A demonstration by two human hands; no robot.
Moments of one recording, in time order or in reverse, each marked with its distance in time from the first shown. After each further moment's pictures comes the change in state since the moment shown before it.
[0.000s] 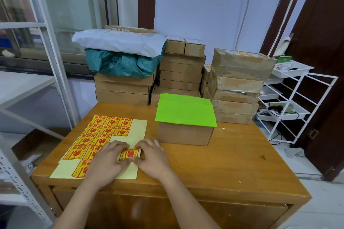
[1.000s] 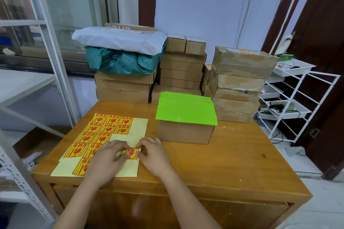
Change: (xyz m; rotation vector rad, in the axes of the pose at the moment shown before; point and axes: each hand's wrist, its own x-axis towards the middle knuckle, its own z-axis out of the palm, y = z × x) left_hand -0.001 -0.002 0.004 -0.069 0.080 -0.011; right_hand 0.000 0.002 0.000 0.107 0.081 0.002
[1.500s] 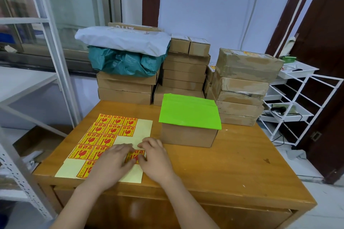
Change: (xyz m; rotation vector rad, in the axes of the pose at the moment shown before) left_hand 0.000 0.012 -0.006 0.128 -0.124 0.108; right_hand -0.001 -0.001 0.005 -0.101 0.034 -0.069
